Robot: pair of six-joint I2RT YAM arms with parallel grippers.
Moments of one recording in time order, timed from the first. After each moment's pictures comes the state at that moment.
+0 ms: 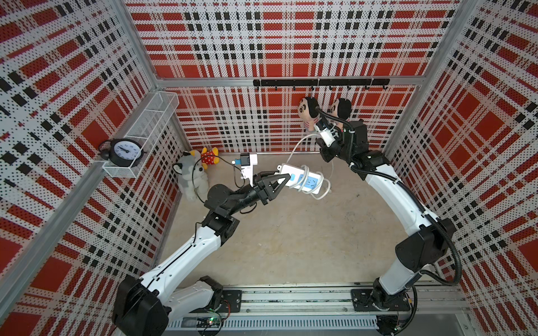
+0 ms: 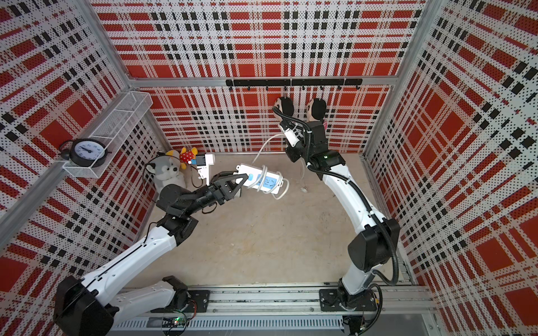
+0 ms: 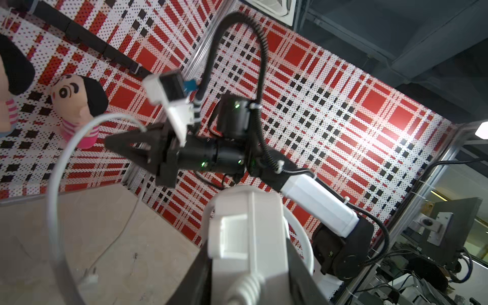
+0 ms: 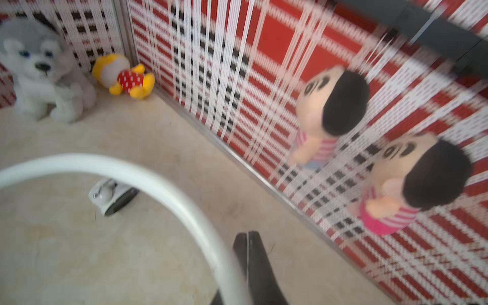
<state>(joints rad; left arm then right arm) -0.52 1.11 0.84 0.72 0.62 -0.87 0.37 1.68 1.69 -0.41 -0.17 -0.38</state>
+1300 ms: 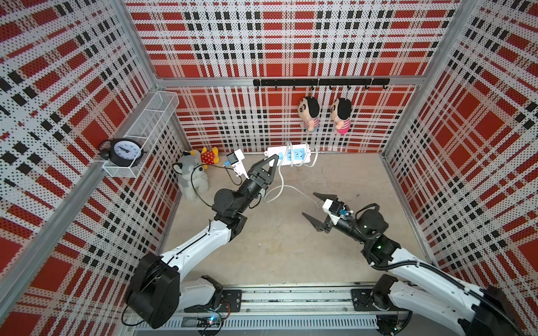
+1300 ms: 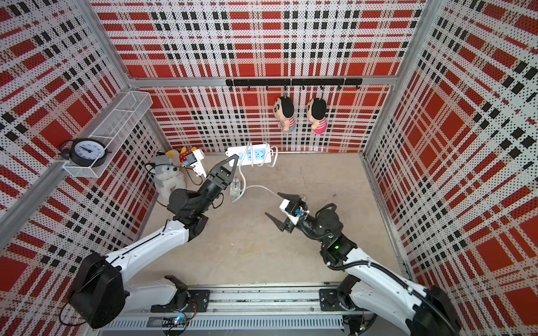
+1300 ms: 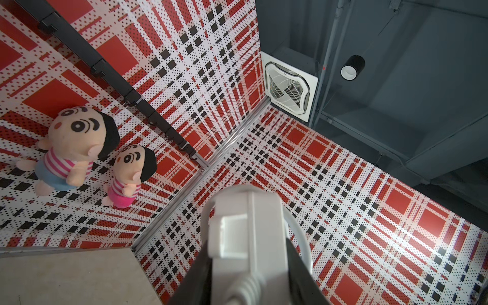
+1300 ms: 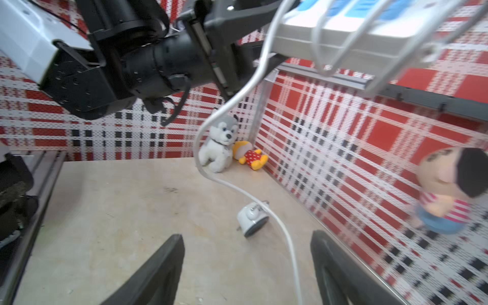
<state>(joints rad) -0.53 1.26 0.78 1.07 0.22 -1.01 0.76 0.96 0.51 0.57 -0.29 -0.27</state>
